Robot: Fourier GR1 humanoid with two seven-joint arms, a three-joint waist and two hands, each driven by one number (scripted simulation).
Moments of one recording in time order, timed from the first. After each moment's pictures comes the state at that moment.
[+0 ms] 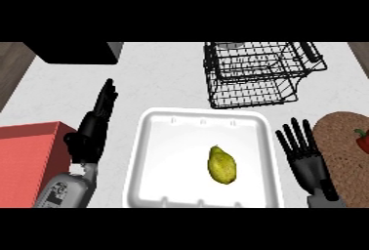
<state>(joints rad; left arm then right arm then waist) -0.21 0.23 -0.25 -1.50 0.08 0.33 0.00 -0.09 -0.17 -0.10 -1.04 -1.32 0.89 0.12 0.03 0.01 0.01</state>
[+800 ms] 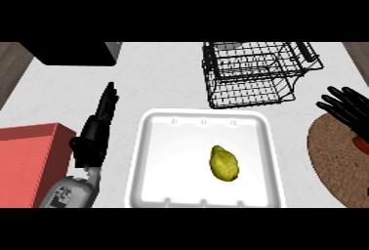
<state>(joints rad) -0.18 0.21 -0.27 -1.52 0.04 0.36 0.01 -0.26 -0.45 -0.32 -1.28 -0.59 1.08 0.04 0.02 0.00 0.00</state>
